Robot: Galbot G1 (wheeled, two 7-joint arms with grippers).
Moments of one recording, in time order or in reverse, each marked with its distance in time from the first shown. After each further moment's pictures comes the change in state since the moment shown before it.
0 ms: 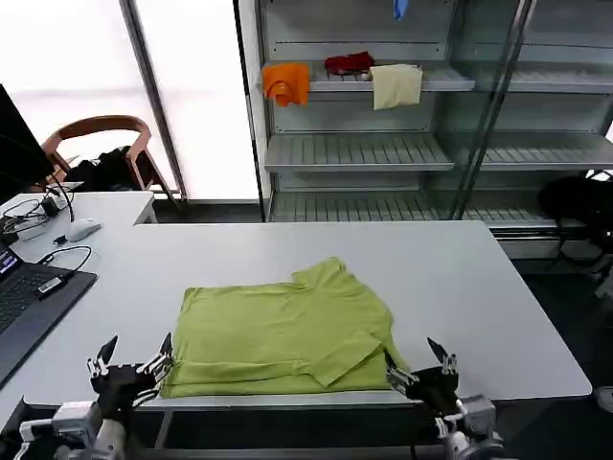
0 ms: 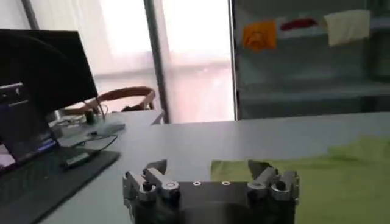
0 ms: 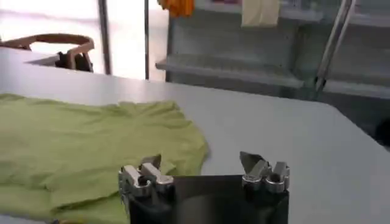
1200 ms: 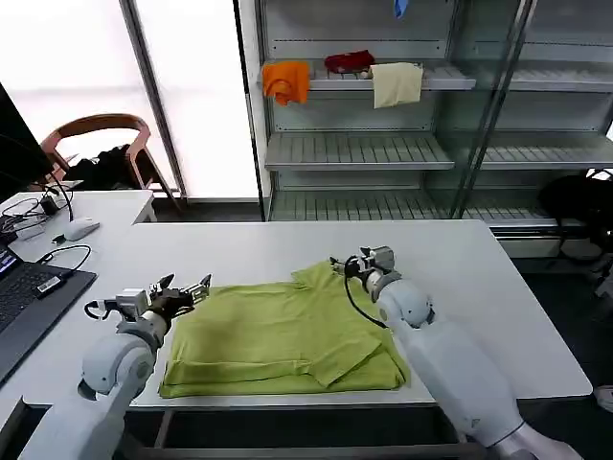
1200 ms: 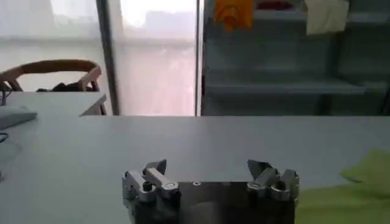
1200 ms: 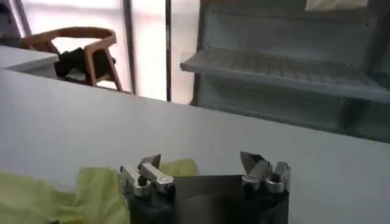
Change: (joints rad) left arm -0.650 -0.011 0.224 0.631 -0.112 0.130 0.296; right arm 0.865 0.315 -0.365 -0.919 -0.004 -0.109 -0.280
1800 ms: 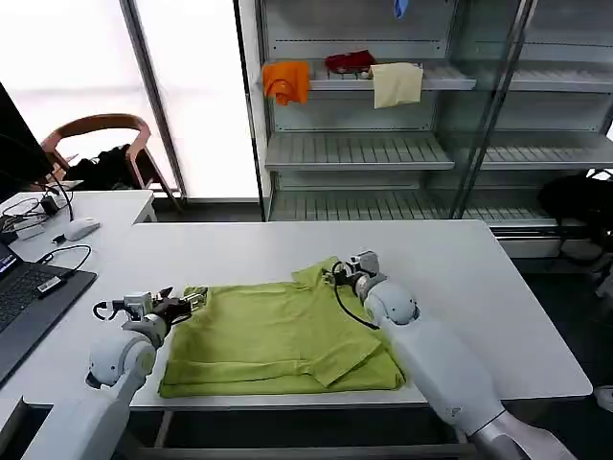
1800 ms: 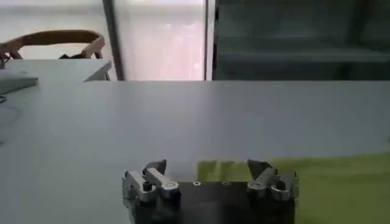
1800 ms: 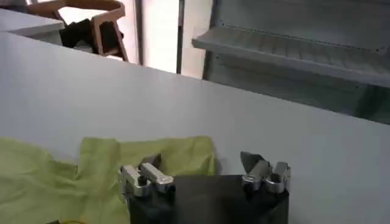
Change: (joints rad) left arm -0.042 -0.015 0.015 0.142 0.021 0.014 0.051; right arm 0.020 0.028 -0.028 -0.073 -0.047 -0.008 -0.055
